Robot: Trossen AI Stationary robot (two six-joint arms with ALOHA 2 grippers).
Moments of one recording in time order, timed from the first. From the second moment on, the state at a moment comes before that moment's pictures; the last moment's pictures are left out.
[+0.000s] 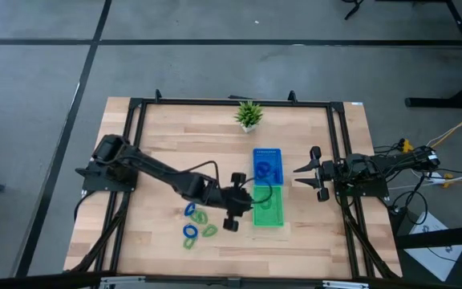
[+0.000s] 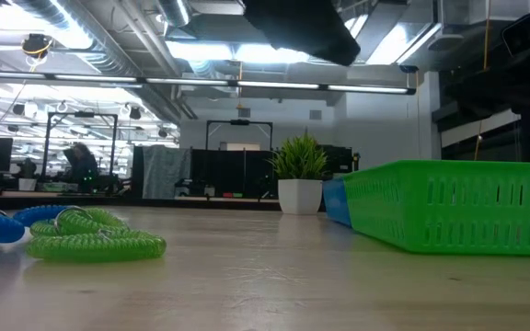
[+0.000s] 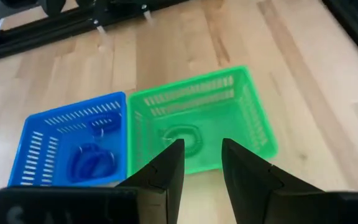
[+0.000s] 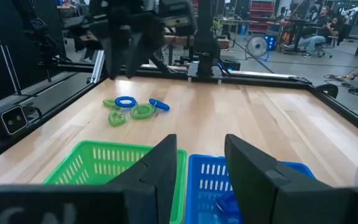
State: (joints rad) left arm -0.33 1.85 1.42 -0.25 -0.30 0.02; right arm 0.21 0.12 0.01 0.04 0.13 -0.06
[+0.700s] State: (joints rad) left arm -0.41 1.75 1.42 -0.59 -0.32 -0.18; right arm 0.21 0.12 0.01 0.04 0.13 -0.06
